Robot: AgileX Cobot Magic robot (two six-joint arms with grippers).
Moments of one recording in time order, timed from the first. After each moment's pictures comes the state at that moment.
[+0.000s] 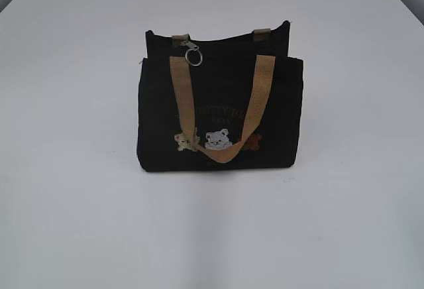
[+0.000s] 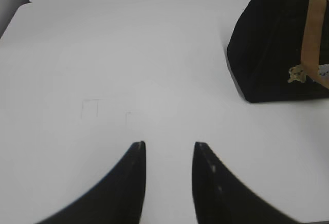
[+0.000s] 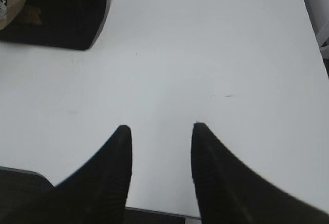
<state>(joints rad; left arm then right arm) -0.03 -0.01 -0.53 -0.12 1.07 0.17 -0.03 -0.01 -0.49 0.12 1.10 -0.22</state>
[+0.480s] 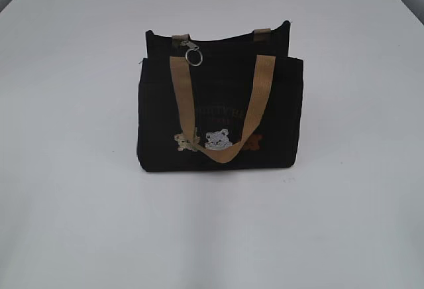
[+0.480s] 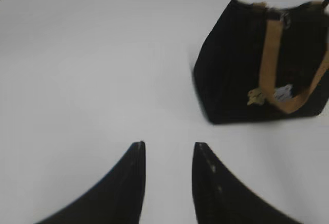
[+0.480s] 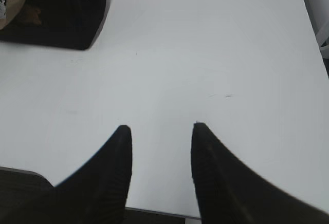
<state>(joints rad) -0.03 0.01 -0.54 -0.22 1.02 0.18 -0.03 -0.01 -0.49 0.12 1.10 -0.22</state>
